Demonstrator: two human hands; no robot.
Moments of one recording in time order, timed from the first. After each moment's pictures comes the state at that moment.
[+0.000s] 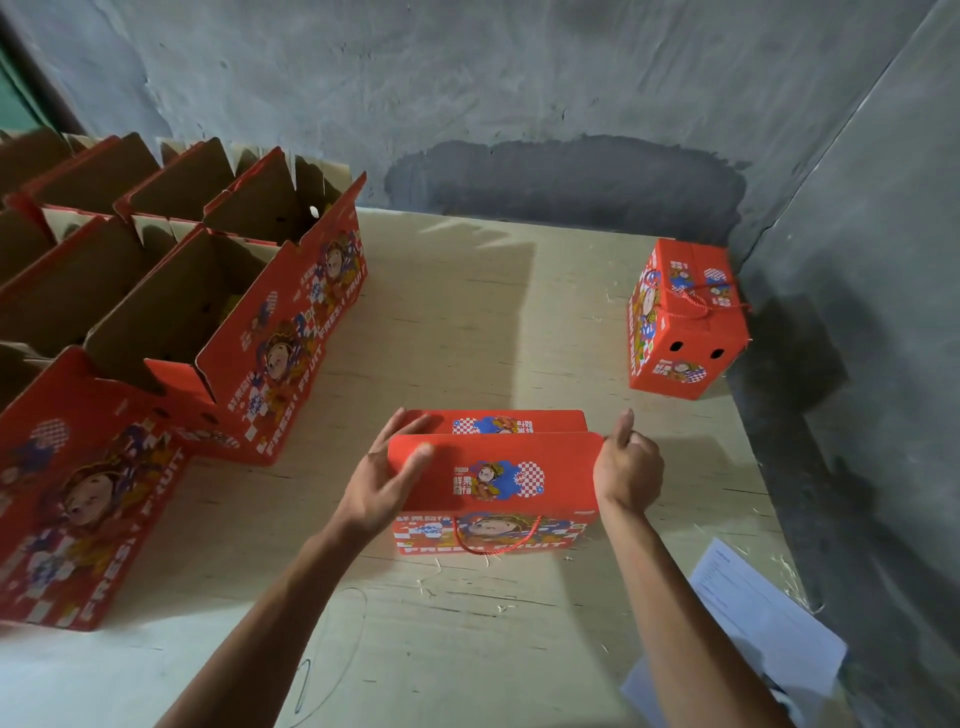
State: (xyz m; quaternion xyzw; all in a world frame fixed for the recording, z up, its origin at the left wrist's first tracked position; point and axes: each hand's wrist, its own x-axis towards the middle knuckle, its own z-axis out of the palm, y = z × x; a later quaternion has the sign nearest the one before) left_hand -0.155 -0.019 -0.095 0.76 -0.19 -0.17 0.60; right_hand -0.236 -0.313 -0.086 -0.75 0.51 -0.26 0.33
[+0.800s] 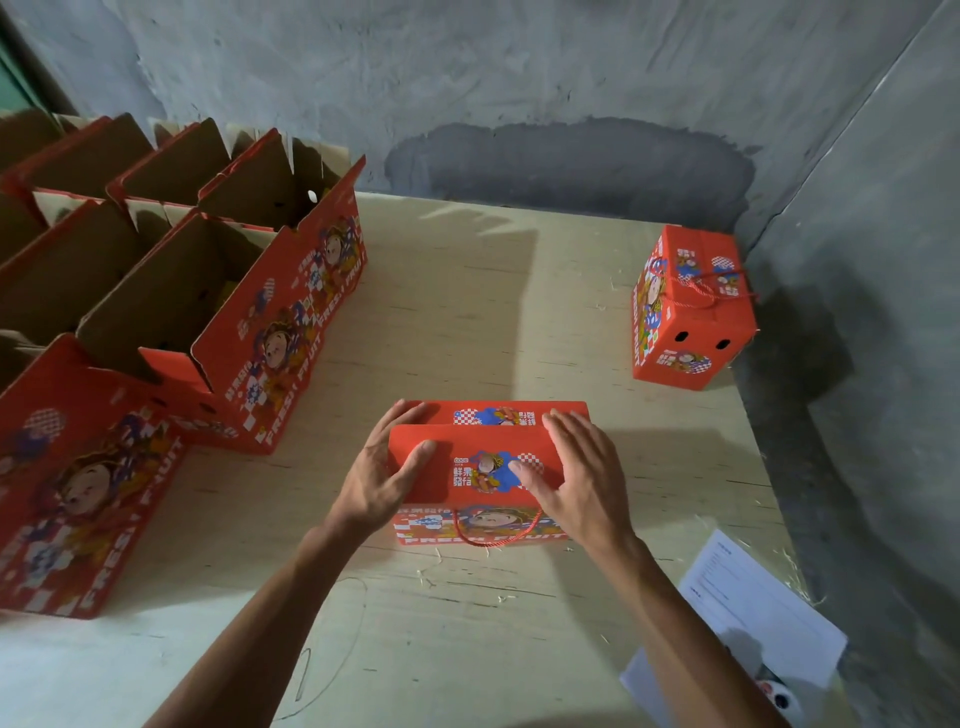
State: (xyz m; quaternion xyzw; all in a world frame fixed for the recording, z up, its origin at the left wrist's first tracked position) left_hand -0.149 -0.018 -0.107 0.80 -0.22 -0.10 0.54; right_hand -0.263 -0.286 -0.105 -0.96 0.08 -0.21 0.14
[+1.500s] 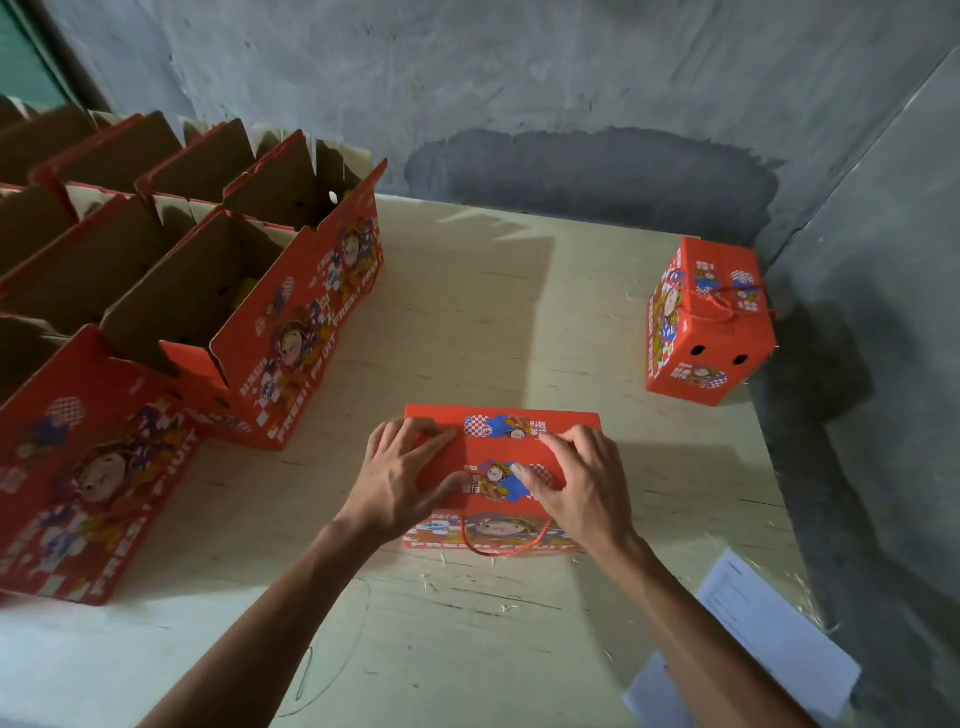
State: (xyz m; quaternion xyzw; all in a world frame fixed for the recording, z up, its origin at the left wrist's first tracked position) left_hand -0.153 -0.022 -0.103 0.89 -0.35 0.06 0.28; right_hand -0.249 -0.285 -0.106 -0.96 0.04 -0.25 0.11
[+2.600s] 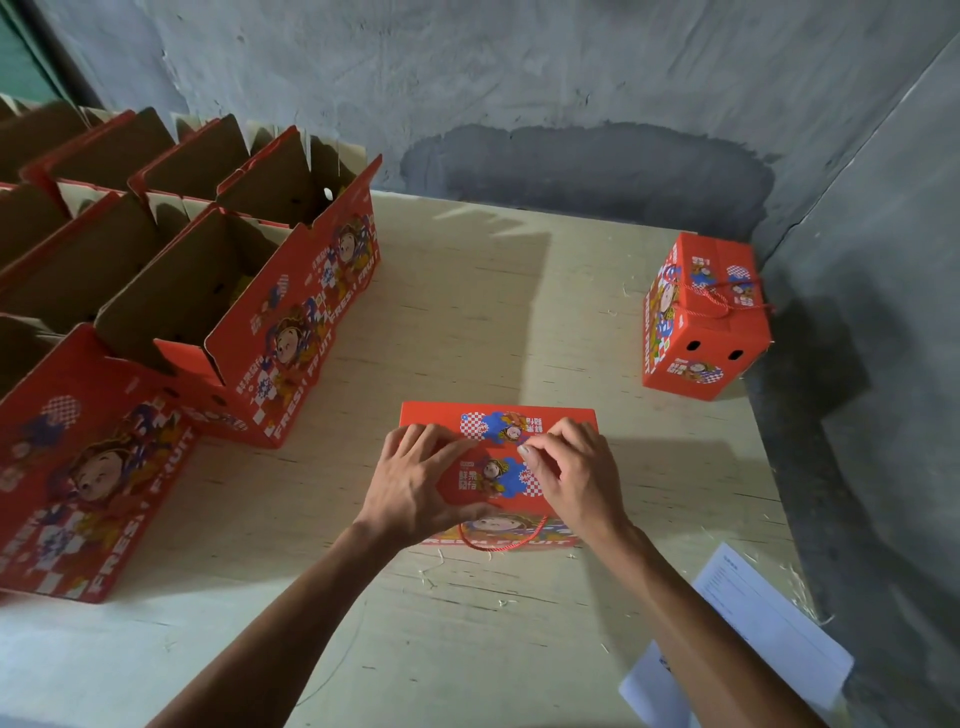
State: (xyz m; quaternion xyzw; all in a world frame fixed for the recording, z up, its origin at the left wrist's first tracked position) left_hand -0.168 -0.044 -0.102 0.88 -0.39 0.13 0.25; right_hand -0.245 -0.283 -0.095 -0.95 0.00 -0.26 0.19
